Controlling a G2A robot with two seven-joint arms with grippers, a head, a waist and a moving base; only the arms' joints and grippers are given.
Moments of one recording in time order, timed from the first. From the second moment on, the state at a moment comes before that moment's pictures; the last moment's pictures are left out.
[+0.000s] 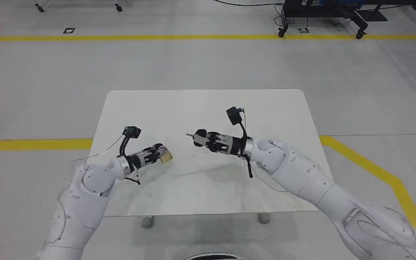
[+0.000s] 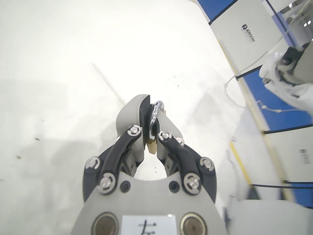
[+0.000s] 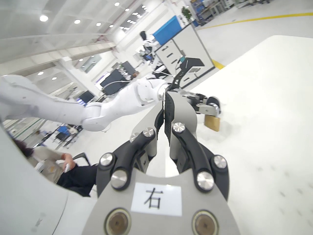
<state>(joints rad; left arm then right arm) 1.27 -1.08 -1.35 -1.34 0.22 -0.34 -0.94 -0.89 -1.13 0.57 -1.22 -0.07 -0.82 0.18</state>
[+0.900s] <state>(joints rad) 0.93 -1.13 -1.18 -1.04 -0.20 0.07 -1.31 -1.03 -1.08 0.71 -1.34 -0.30 -0.67 0.08</state>
